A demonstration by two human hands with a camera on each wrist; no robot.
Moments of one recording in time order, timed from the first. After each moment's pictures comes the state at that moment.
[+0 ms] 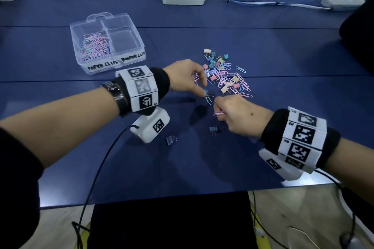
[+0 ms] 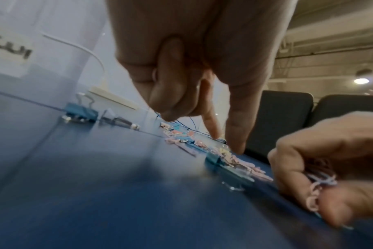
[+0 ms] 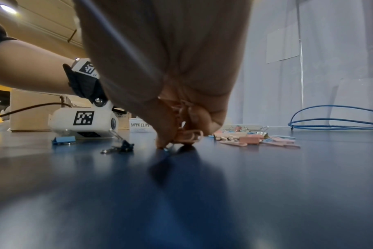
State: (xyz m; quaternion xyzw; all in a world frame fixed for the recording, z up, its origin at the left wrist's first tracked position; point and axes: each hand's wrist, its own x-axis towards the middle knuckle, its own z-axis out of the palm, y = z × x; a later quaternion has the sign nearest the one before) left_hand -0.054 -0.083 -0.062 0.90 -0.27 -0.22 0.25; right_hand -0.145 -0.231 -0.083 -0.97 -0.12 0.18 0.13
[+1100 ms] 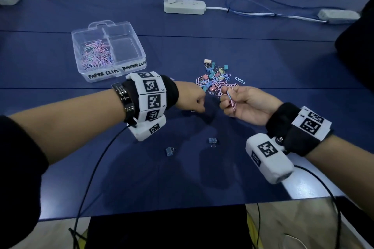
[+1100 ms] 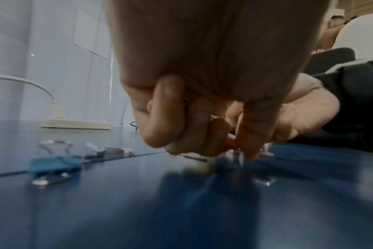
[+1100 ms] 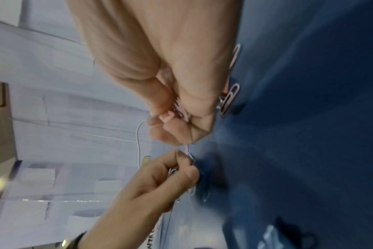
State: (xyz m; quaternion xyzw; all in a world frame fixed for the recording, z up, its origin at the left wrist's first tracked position) left_hand -0.047 -0.095 -0.069 0.88 -0.37 -0.29 0.04; right_hand -0.111 -0.253 -0.075 -0.52 0.16 0.23 0.81
